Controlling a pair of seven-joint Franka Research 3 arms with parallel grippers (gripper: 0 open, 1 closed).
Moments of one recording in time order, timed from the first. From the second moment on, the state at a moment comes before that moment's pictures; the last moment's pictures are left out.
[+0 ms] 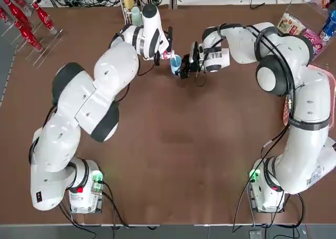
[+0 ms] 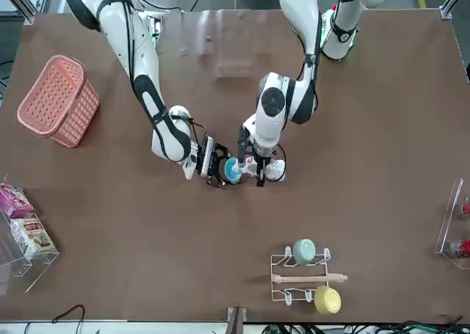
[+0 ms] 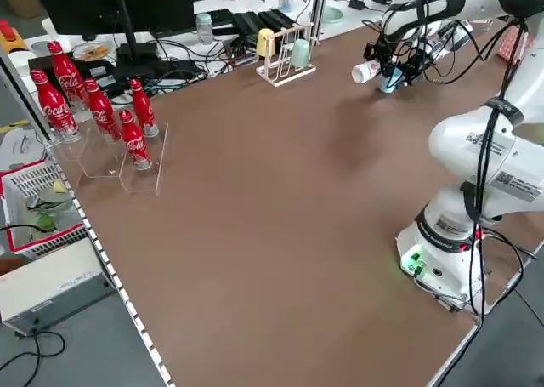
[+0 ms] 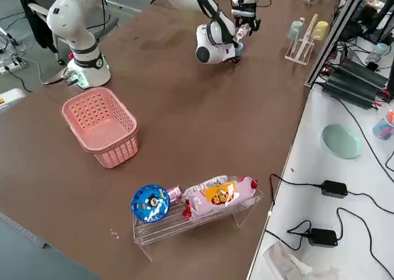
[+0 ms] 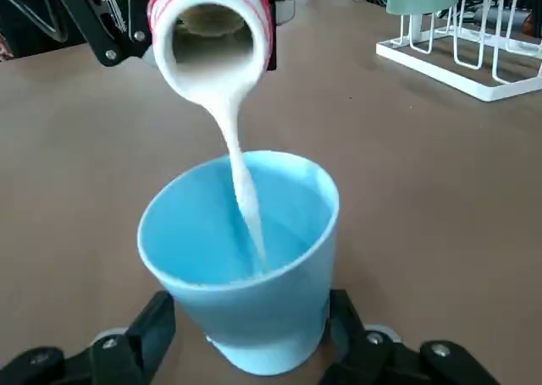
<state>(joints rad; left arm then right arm) -1.31 0.75 0.74 -1.71 -0.61 2.40 1.33 0.44 0.77 0.18 -1.81 1.90 2.47 -2.43</state>
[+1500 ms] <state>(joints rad) -1.28 0.75 0.71 -1.70 -0.71 2.39 1.34 0.44 0.77 0.18 -1.81 1.90 2.47 -2.43</state>
